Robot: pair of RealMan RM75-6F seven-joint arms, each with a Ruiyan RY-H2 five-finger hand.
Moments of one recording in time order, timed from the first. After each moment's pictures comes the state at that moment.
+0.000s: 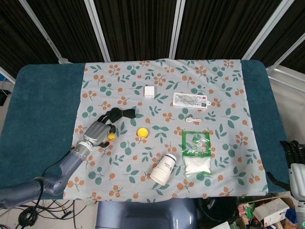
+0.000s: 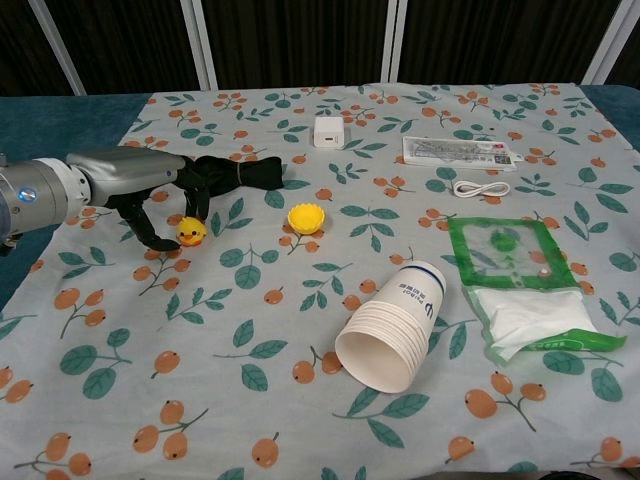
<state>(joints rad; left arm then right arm) -0.79 -1.58 -0.10 -1.25 1.15 0.76 0.25 0.00 -1.08 0.09 -1.65 -1.46 1.54 0.03</state>
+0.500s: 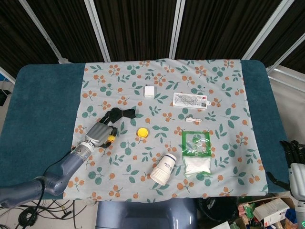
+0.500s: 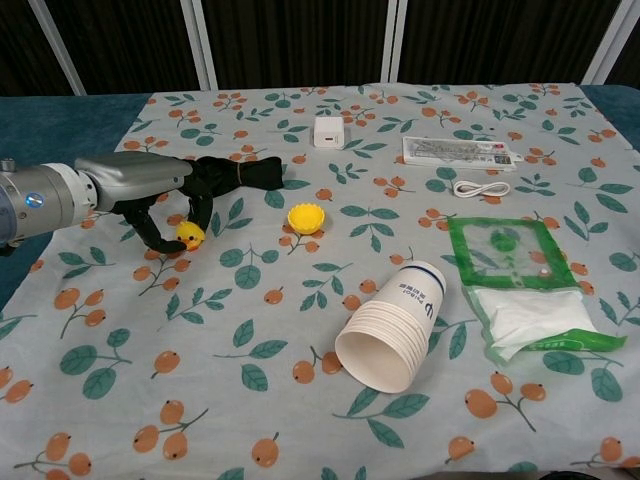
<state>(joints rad) -0.80 -1.59 -0.09 -1.23 1.20 0.75 0.22 0.00 -1.08 0.09 -1.65 -1.45 1.53 0.03</state>
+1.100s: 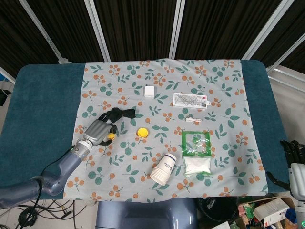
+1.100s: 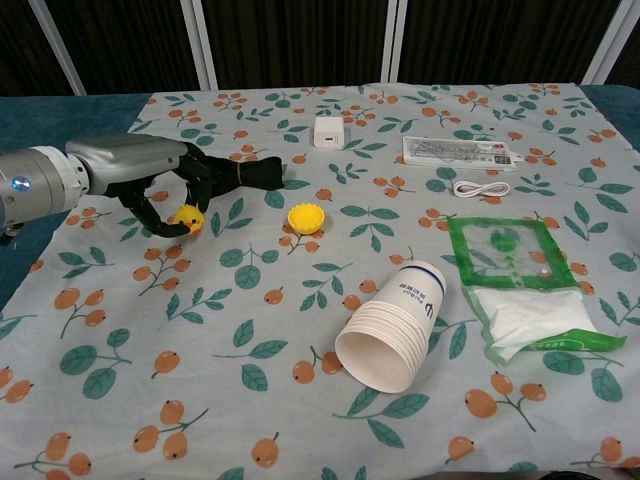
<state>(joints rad) -0.79 -1.55 -0.11 -1.27 1.23 0.80 0.17 0.00 -1.09 0.09 -1.65 -1.45 1.54 0.03</state>
